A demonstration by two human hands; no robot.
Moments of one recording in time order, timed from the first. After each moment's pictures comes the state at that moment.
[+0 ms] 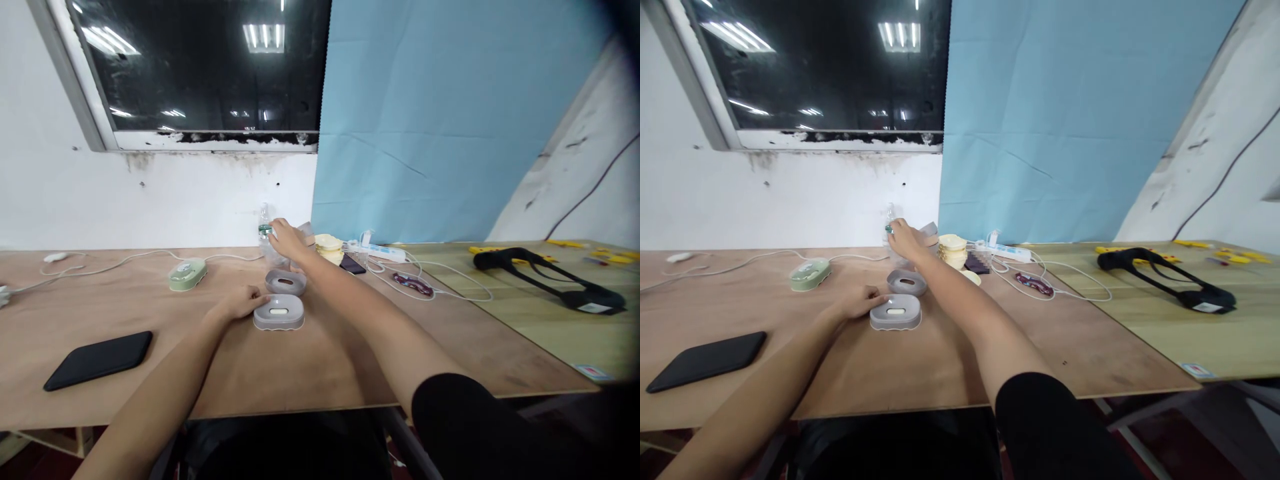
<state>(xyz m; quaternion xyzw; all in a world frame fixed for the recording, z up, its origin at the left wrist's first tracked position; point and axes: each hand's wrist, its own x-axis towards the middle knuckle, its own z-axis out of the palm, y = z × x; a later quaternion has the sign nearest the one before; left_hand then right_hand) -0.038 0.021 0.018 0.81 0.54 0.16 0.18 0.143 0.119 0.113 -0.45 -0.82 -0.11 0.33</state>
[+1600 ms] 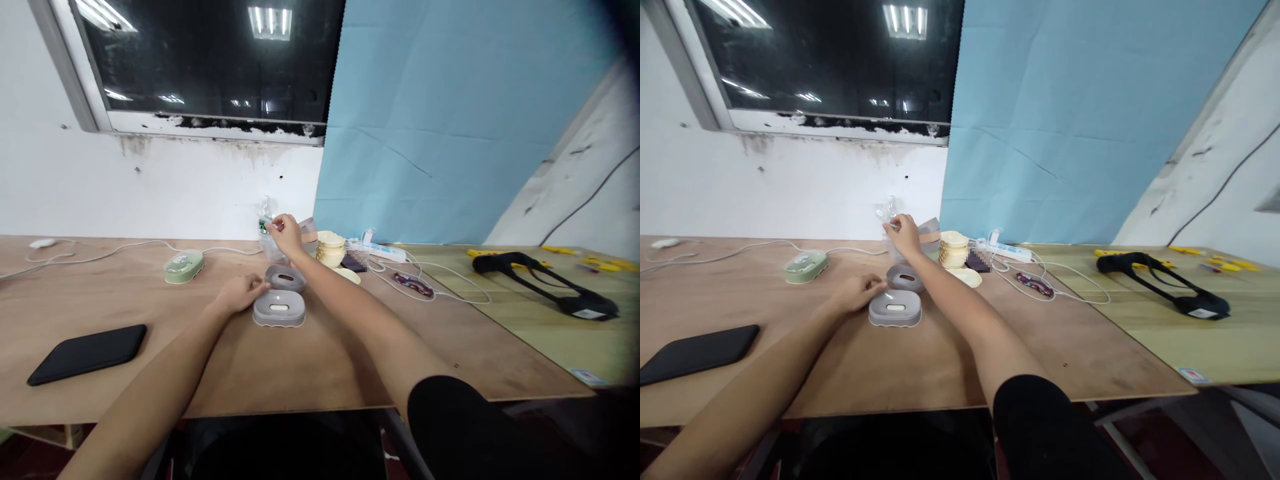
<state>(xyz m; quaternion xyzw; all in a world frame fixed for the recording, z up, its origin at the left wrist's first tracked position) -0.038 0.019 0.021 0.78 0.55 0.25 0.14 0.126 0.127 0.094 -0.42 -0.72 0.09 0.54</state>
